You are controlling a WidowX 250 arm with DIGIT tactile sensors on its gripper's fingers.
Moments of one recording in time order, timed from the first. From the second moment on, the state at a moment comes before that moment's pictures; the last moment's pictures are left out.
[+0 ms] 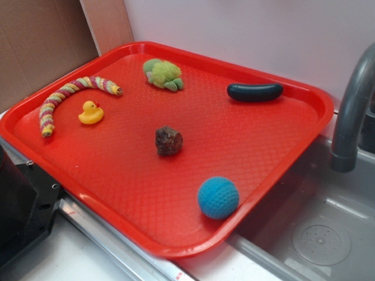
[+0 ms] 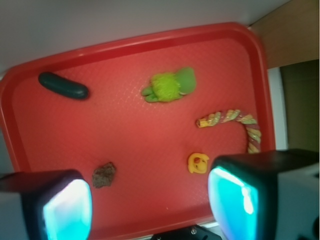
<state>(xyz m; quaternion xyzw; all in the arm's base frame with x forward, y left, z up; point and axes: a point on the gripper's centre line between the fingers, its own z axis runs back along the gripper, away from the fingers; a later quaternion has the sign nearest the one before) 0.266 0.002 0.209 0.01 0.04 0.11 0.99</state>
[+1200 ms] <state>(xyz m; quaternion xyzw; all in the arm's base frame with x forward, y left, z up) 0.216 -0.109 0.140 0.04 0.00 -0.10 0.99</state>
